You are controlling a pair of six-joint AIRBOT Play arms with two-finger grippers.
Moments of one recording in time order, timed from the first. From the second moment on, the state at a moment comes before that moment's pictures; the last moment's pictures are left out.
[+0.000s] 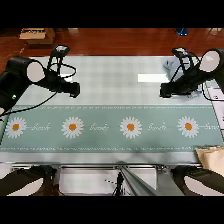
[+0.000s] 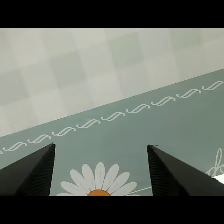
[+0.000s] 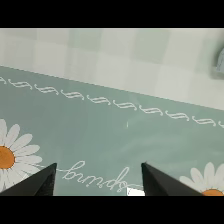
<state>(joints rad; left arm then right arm) -0.34 -1.23 1.20 1.54 -1.15 -1.60 0.17 -1.25 1.28 -1.50 1.38 1.59</state>
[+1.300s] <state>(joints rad) -0.34 -1.24 1.20 1.54 -1.12 -1.60 0.16 -1.25 1.28 -1.78 0.96 1.70</state>
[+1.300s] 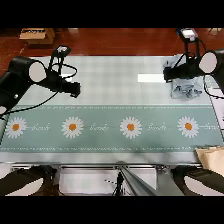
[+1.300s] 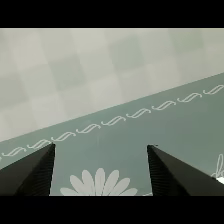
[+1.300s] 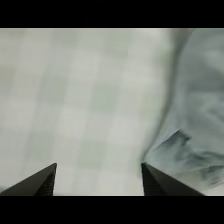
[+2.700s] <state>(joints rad) -0.34 -1.25 1.38 1.54 -1.15 -1.60 -0.18 -1.37 1.28 -1.40 0.62 1.58</state>
